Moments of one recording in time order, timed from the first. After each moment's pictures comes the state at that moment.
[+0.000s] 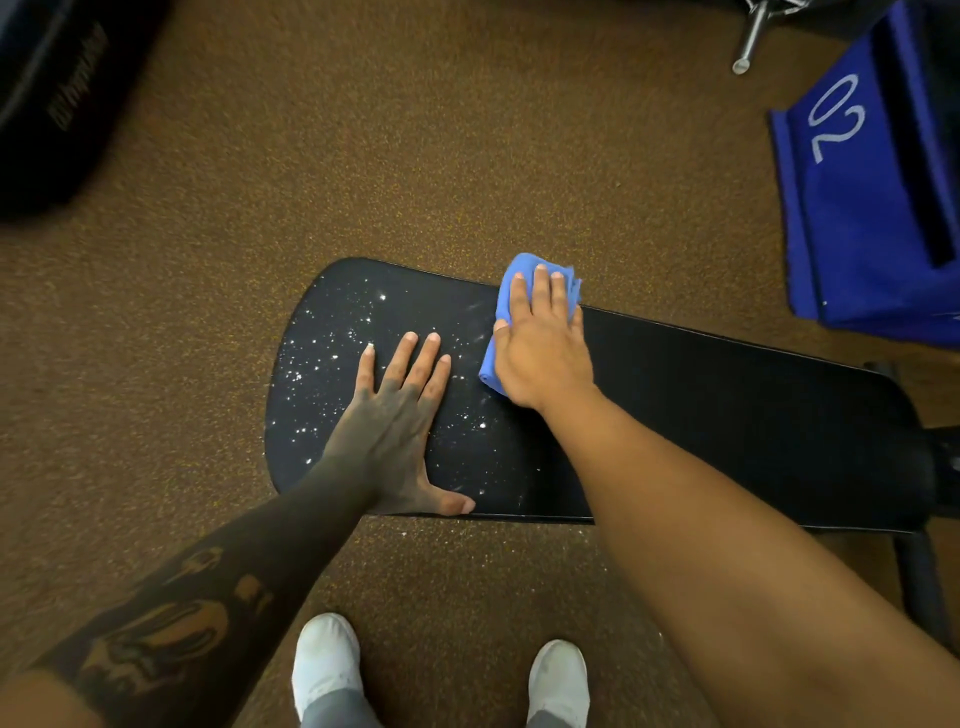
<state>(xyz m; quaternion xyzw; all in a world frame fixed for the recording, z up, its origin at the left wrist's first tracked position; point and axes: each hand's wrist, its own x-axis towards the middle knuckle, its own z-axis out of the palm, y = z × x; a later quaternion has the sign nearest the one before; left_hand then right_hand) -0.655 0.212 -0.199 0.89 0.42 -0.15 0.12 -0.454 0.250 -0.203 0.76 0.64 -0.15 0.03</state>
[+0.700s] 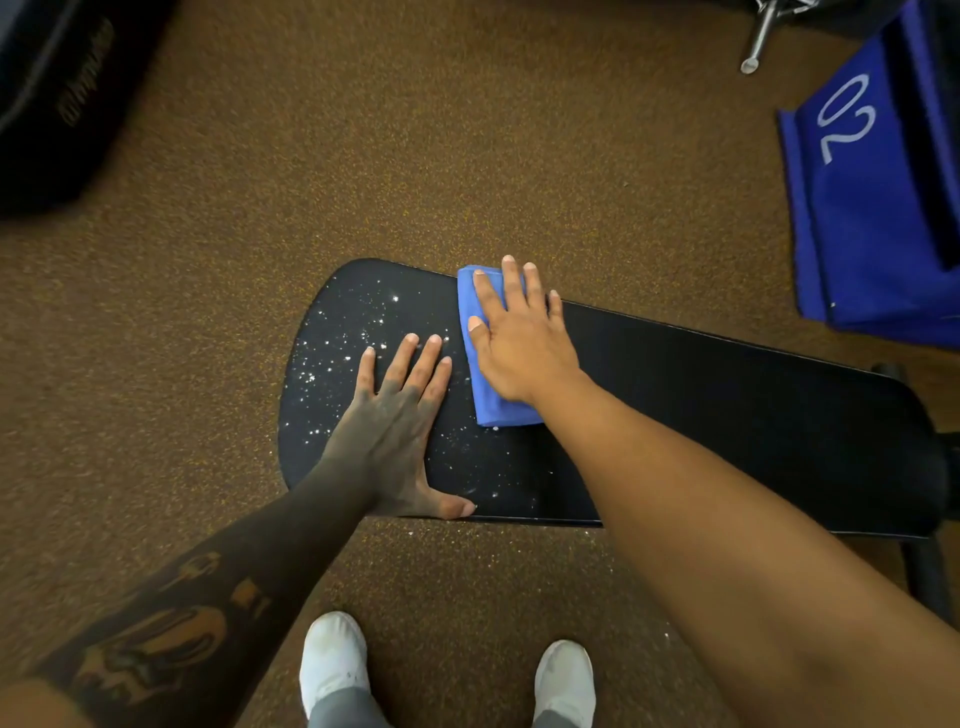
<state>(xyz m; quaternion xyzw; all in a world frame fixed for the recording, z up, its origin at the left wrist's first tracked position) -0.668 0.214 -0.197 0.89 0.42 -0.15 0.12 -0.476 0.266 -0.203 0.70 0.70 -0.16 0.03</state>
